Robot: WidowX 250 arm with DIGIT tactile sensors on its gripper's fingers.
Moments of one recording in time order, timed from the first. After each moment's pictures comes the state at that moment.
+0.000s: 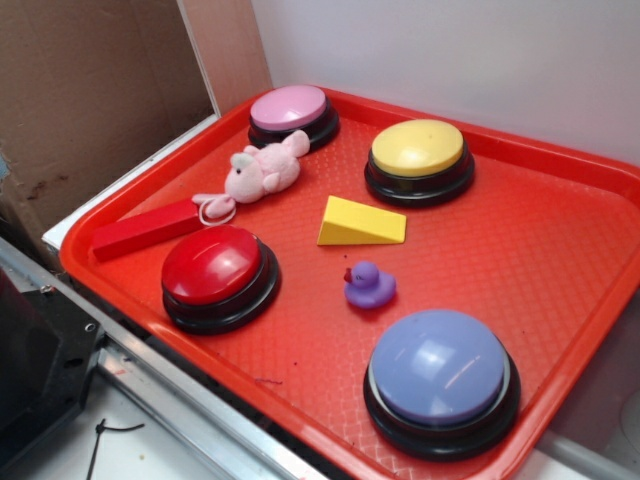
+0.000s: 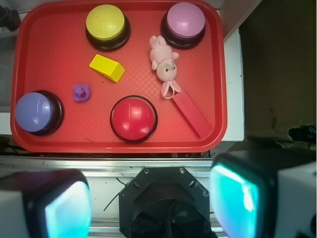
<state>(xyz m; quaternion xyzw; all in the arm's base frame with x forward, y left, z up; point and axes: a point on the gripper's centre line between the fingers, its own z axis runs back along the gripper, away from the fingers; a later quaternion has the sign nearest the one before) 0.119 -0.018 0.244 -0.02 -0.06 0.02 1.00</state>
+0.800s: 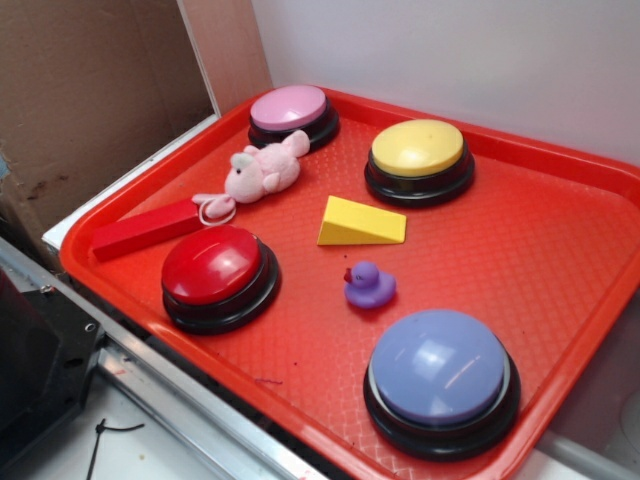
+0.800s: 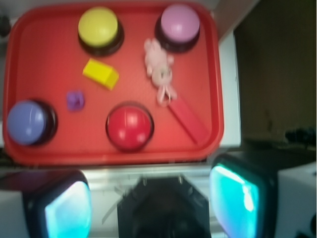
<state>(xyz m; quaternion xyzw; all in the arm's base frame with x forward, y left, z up) 0.155 -0.028 0.235 0.00 -0.05 0.03 1.00</state>
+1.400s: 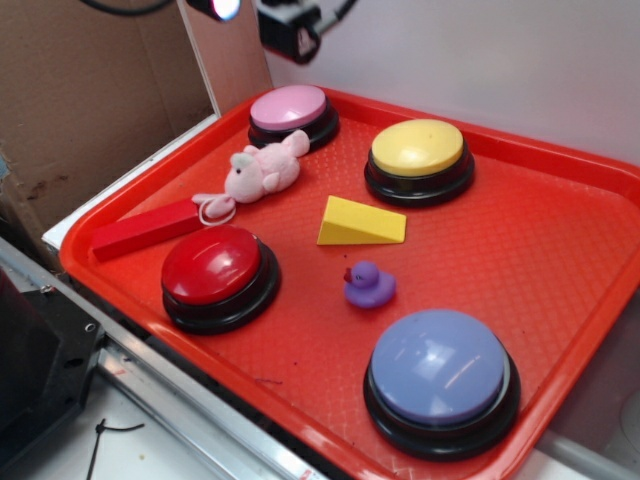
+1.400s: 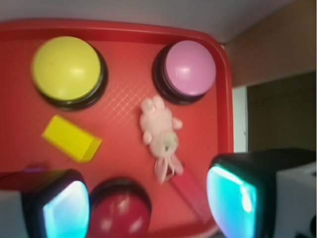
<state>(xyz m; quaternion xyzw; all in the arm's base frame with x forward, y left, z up) 0.267 -0.014 0.136 0.12 0.00 0.03 0.99</state>
